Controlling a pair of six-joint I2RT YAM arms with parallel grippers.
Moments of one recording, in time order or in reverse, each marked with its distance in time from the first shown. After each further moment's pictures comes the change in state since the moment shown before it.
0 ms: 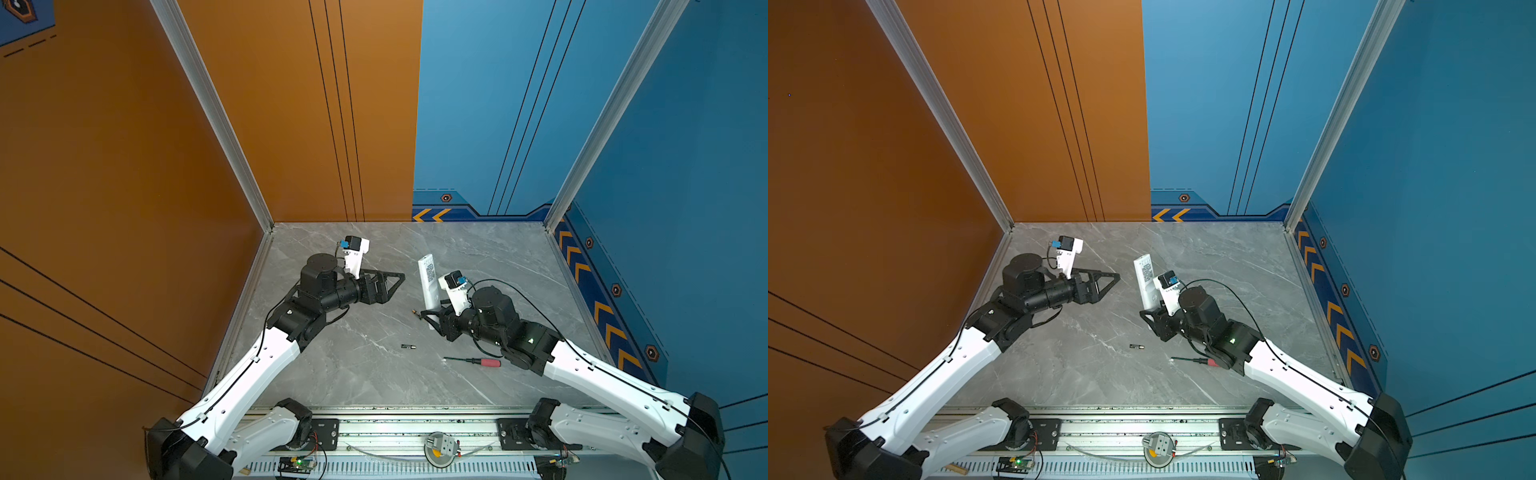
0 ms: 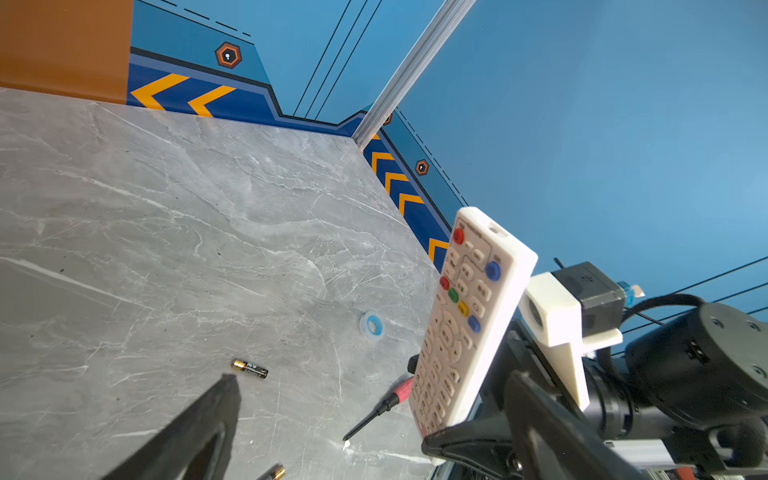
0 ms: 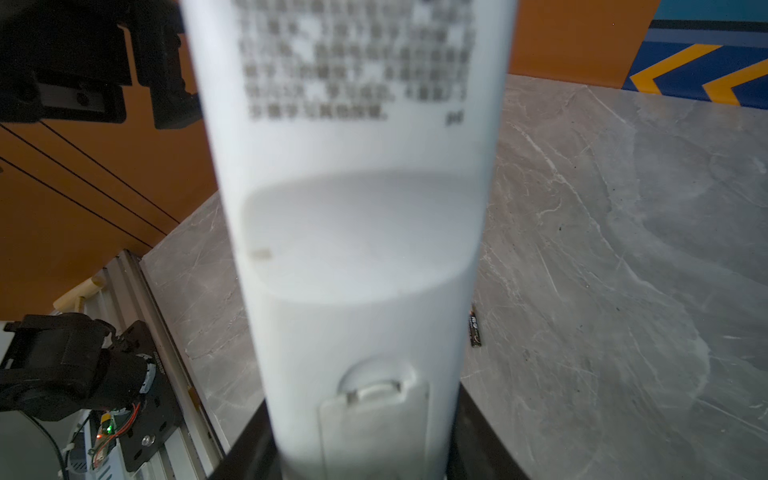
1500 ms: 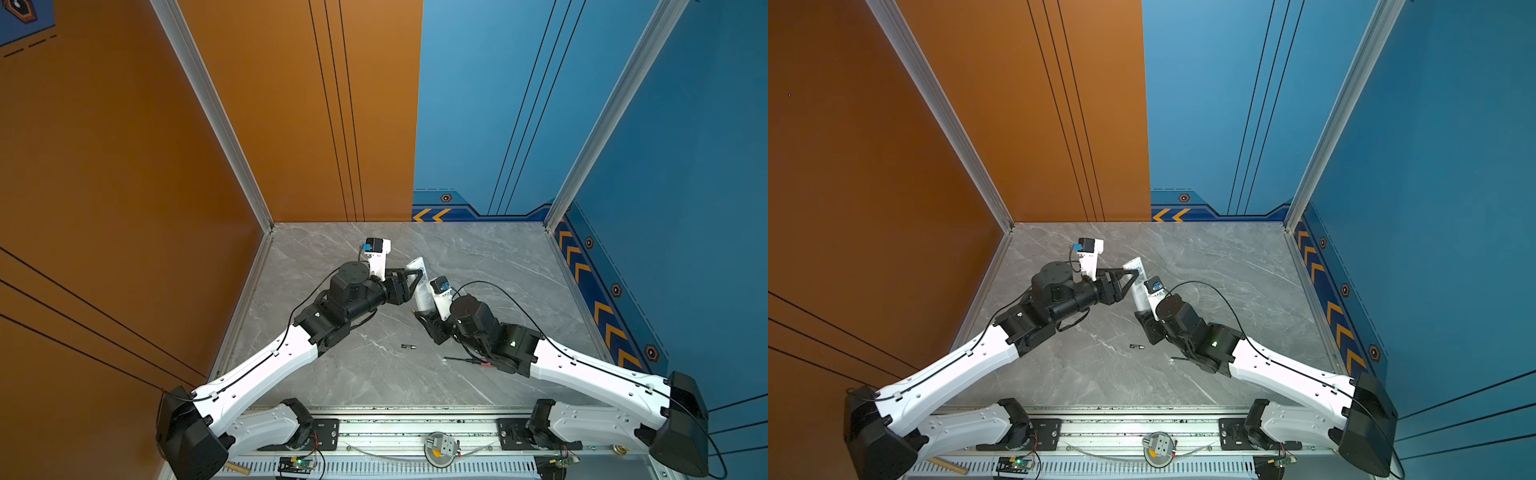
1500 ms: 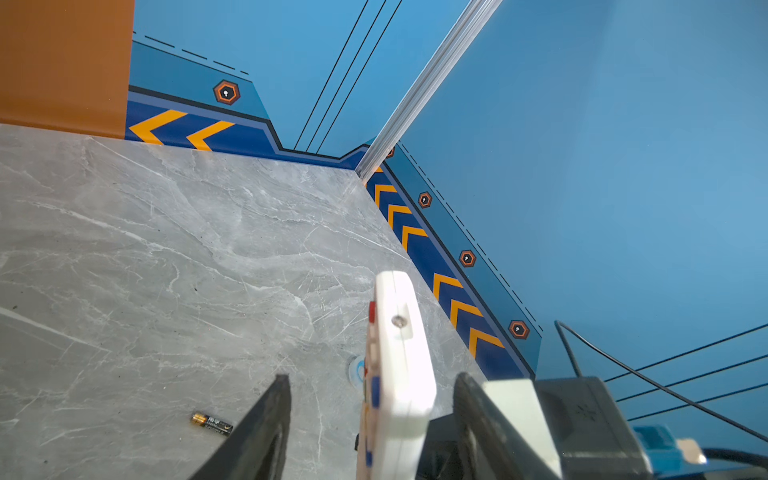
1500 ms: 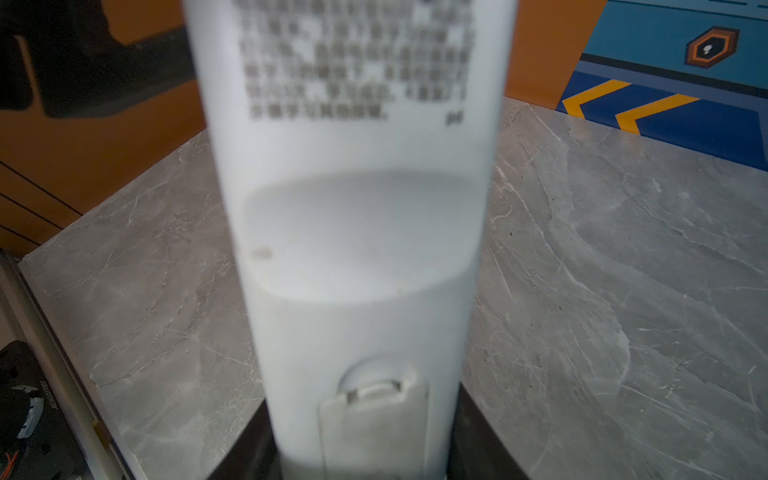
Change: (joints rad) left arm -0.248 0.098 0.011 0.179 -0.329 -0.079; right arm 0.141 0.099 0.043 0.001 0.280 -0.022
